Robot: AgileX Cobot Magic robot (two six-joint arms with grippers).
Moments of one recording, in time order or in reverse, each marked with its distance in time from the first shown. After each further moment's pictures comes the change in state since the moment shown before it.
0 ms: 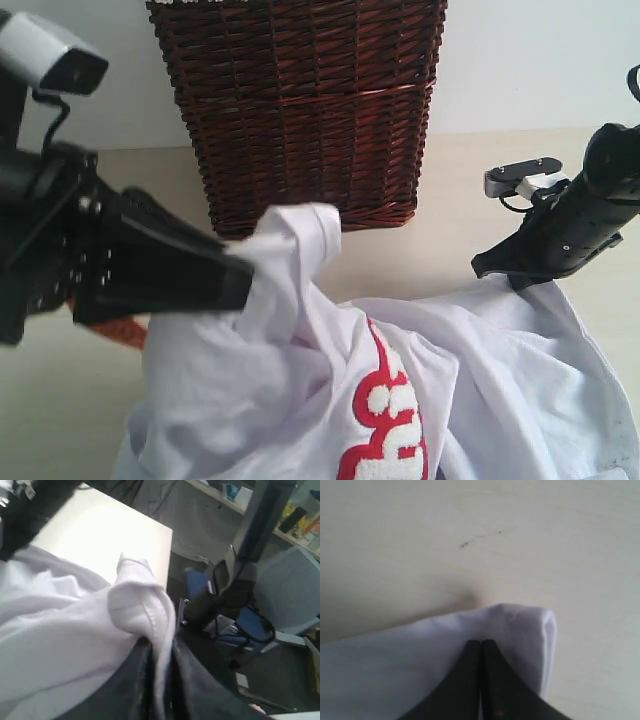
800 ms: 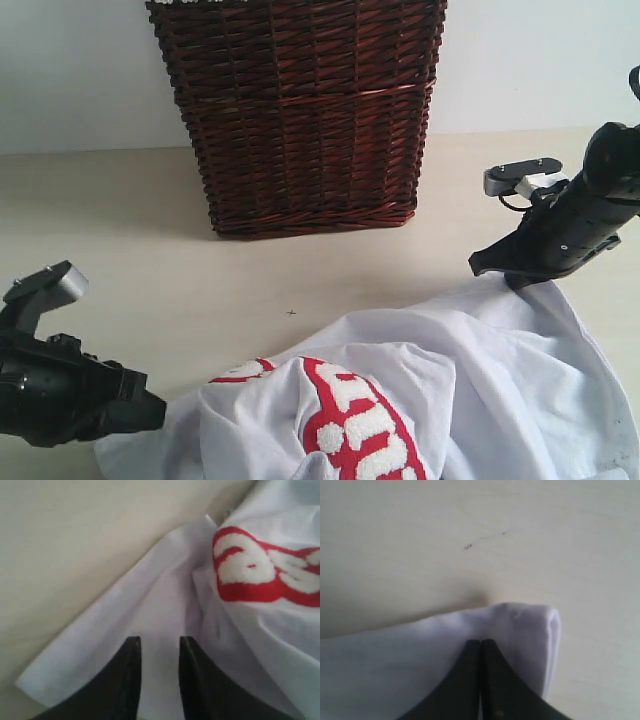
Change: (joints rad) left arm 0.069 0.204 0.343 -0.002 0.673 -0.299; right arm 0.000 0.000 0.000 0.032 0.000 -0.008
